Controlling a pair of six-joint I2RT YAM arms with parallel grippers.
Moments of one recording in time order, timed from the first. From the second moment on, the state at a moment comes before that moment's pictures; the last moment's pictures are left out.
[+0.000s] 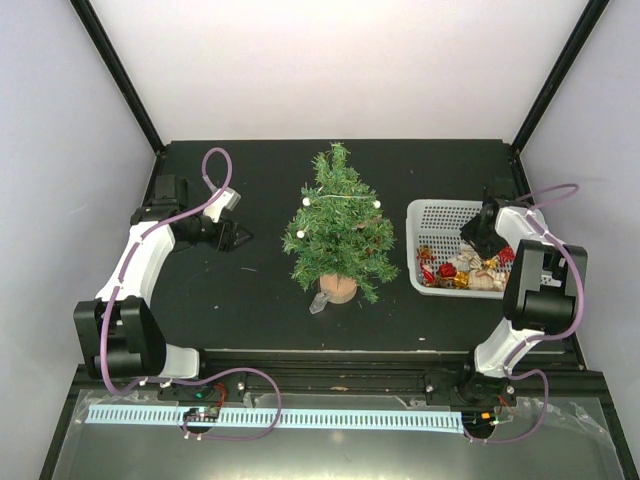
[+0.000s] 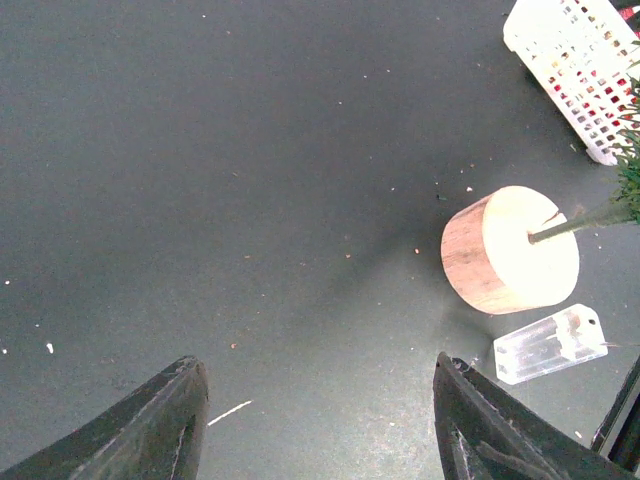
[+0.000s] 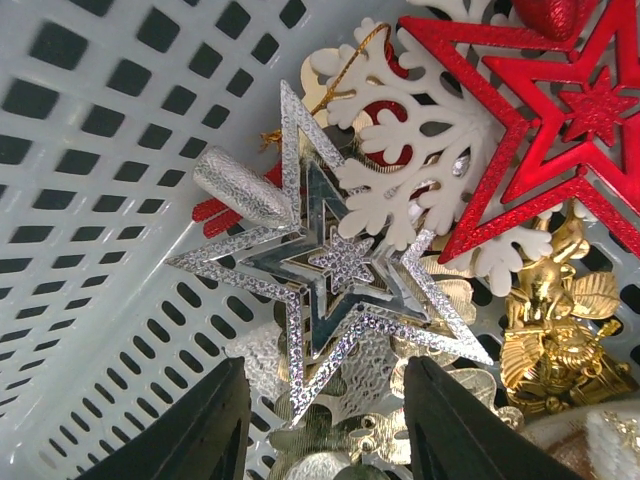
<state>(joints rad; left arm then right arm) 0.09 1.38 1.08 -0.80 0.74 0.46 -0.15 1.71 1.11 -0.68 0.04 0.75</state>
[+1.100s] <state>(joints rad) 0.09 1.38 1.06 -0.79 0.74 0.47 -0.15 1.78 1.13 -0.69 0.05 0.74</state>
